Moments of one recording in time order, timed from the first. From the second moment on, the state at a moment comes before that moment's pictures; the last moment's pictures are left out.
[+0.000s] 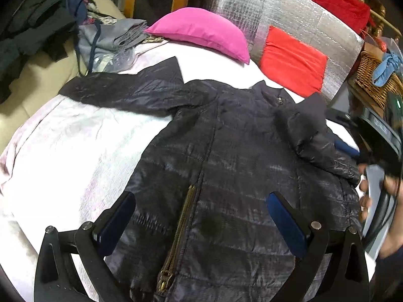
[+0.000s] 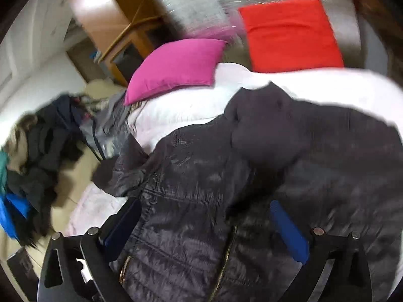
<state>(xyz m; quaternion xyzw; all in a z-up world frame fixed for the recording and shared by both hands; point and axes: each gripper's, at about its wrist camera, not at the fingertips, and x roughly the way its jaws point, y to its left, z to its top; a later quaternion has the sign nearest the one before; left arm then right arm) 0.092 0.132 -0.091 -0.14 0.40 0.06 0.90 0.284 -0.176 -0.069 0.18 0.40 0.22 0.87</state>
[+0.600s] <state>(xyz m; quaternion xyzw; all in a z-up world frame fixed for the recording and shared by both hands) 0.274 -0.072 -0.081 0.13 0.43 -0.03 0.89 0.212 -0.346 -0.115 0.38 0.34 0.15 0.85</state>
